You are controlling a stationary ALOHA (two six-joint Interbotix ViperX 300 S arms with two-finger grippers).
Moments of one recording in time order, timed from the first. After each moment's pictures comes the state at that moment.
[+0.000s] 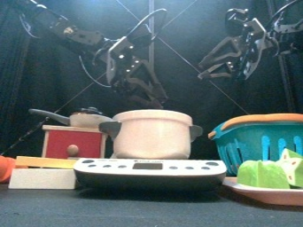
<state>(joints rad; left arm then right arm) 0.08 0.04 0.53 -0.03 -0.06 -0.02 -0.22 -0.66 1.07 0.44 -0.24 -0.23</state>
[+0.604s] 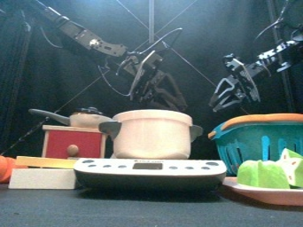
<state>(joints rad) 0.11 0.09 0.50 -0.12 -0.06 -0.02 -0.62 -0.53 0.93 0.62 0.18 -0.20</state>
